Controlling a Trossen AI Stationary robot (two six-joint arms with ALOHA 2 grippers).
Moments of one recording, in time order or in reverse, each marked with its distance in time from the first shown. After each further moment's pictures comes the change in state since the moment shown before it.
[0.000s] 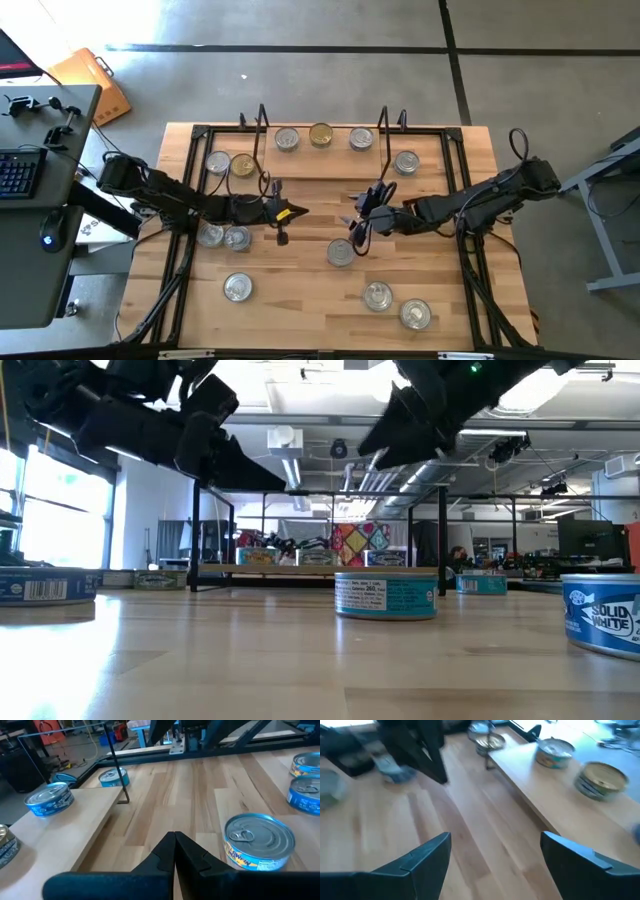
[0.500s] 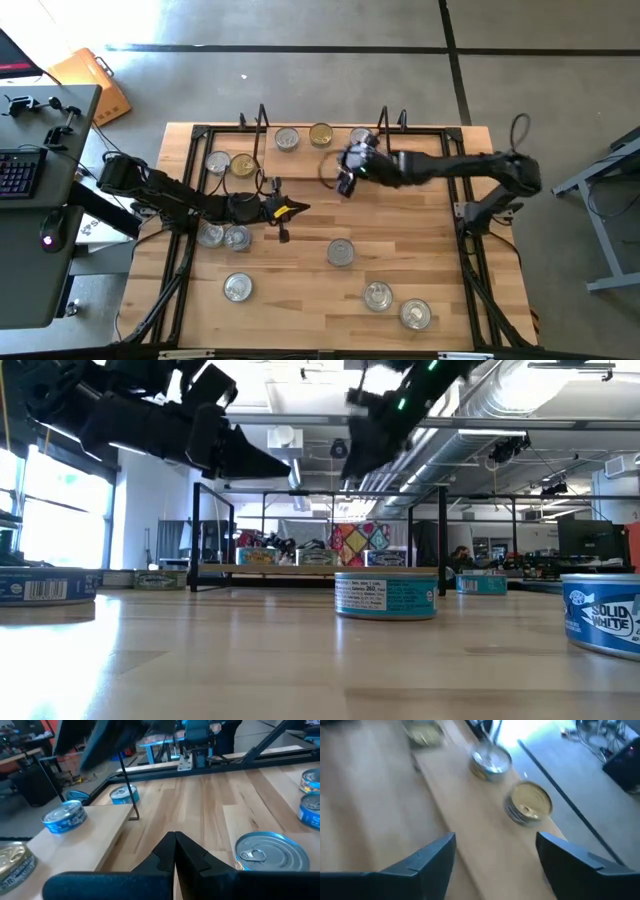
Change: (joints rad) left arm 0.002 0.000 0.001 0.083 -0.029 0.052; right arm -0.377 0.150 0.352 -0.329 -0.134 -0.327
